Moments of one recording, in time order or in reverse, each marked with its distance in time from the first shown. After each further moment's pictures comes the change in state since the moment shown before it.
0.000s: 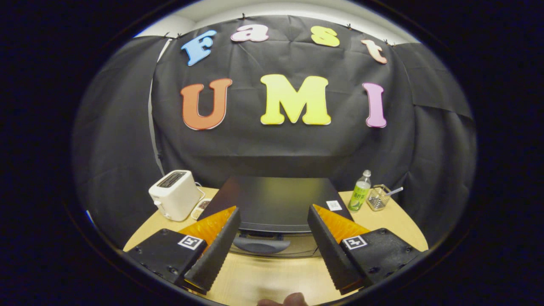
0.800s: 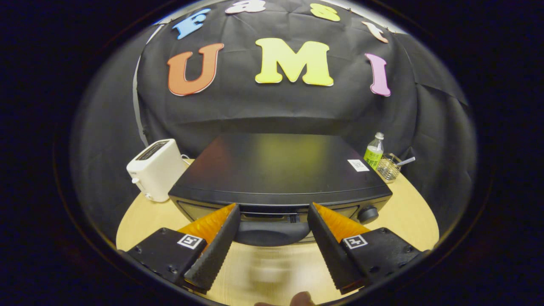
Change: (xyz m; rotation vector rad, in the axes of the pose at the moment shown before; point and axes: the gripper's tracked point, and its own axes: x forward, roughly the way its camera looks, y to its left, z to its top) arm 0.052 0.010 -0.075 0.015 0.152 -0.060
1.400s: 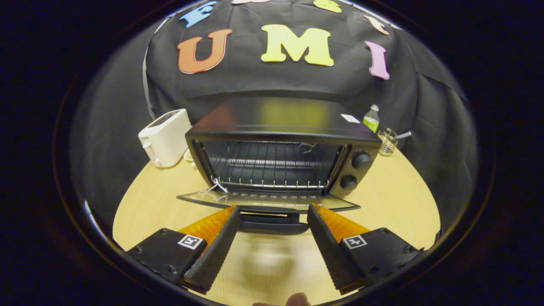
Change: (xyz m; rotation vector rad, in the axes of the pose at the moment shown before) arm -0.059 0.000 -0.101 -0.012 0.175 0.040
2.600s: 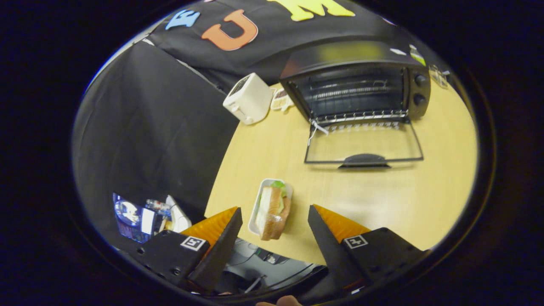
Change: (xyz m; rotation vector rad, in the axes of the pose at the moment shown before) arm -0.127 0.129 -0.081 0.225 0.442 0.597
